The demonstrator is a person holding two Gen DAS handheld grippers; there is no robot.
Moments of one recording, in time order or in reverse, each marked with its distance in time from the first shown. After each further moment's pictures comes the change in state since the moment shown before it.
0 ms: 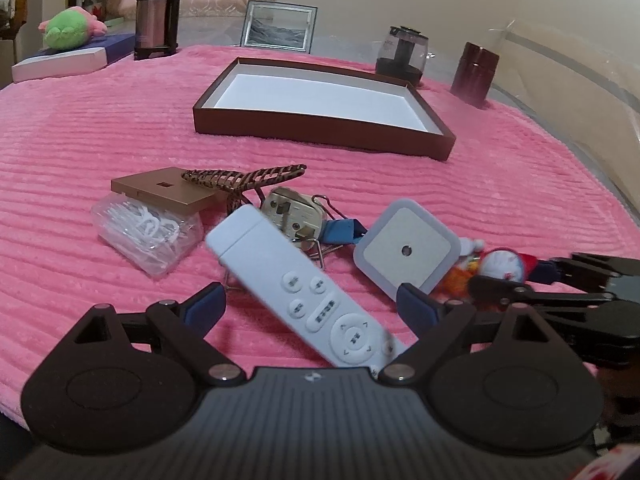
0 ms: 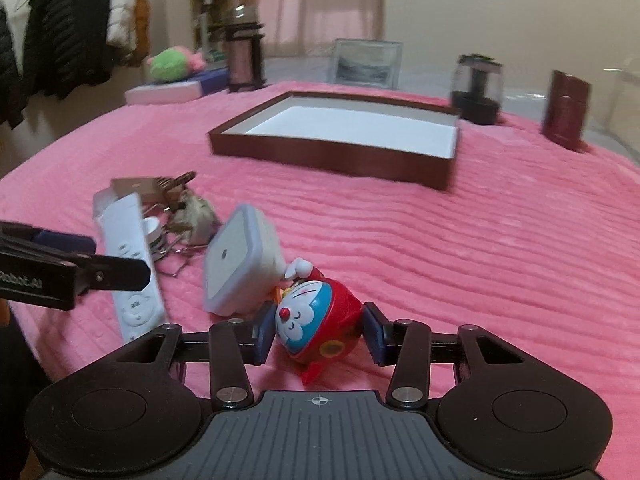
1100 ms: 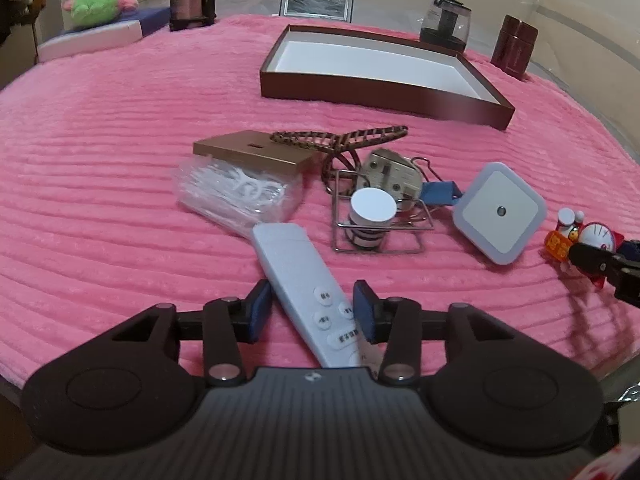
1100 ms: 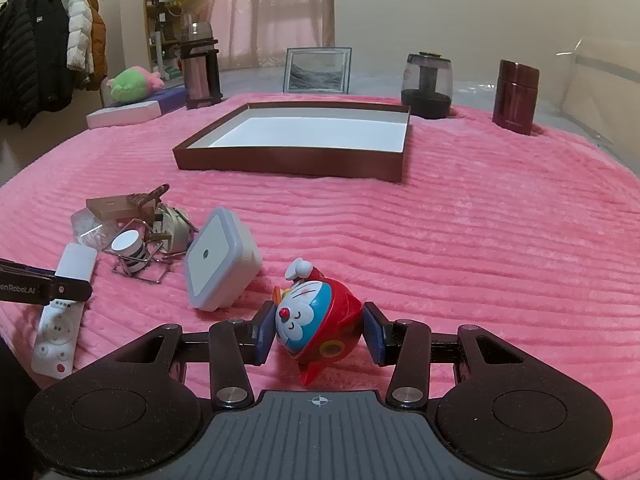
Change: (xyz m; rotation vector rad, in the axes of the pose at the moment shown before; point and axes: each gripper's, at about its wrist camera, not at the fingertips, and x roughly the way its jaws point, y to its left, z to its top) left arm -0.004 0.058 -0.008 0.016 0.096 0.091; right arm -0.022 0.004 -0.008 0.090 -0.020 -0.097
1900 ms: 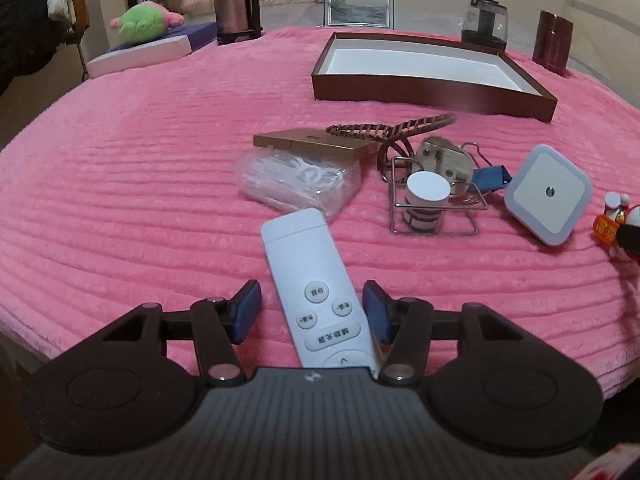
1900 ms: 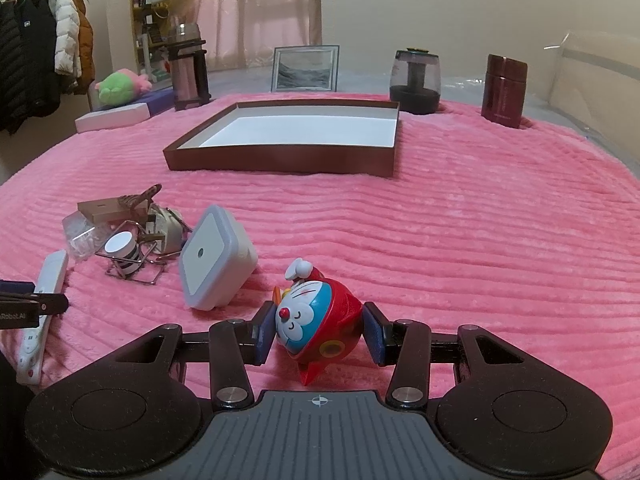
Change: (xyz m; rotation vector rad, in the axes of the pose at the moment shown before) left arm -0.006 0.006 -0.020 0.004 -0.038 0.164; right arm 0.001 0.002 -0.003 0.024 0.002 -0.028
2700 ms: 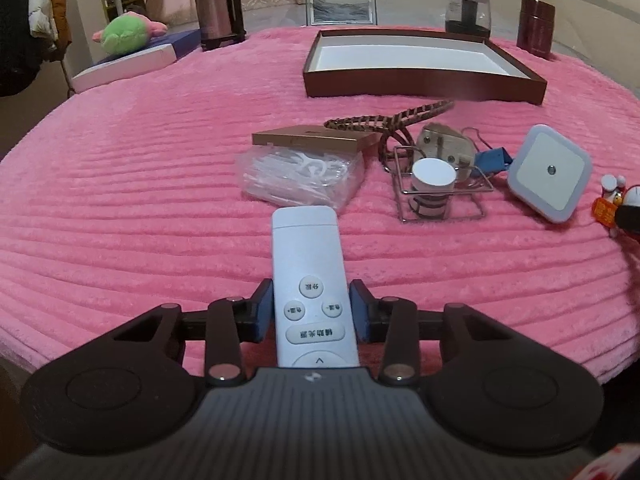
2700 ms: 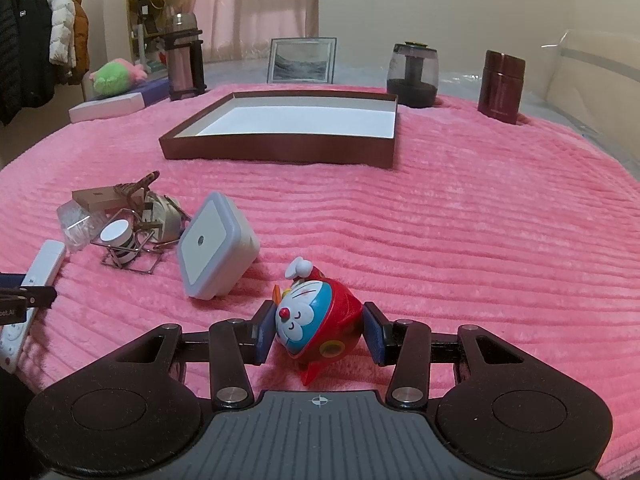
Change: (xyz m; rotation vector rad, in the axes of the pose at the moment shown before) left arm 0.005 0.008 -0.005 0.074 -0.010 -0.015; right arm 0.004 0.009 -0.004 -0.009 0.022 -0.031
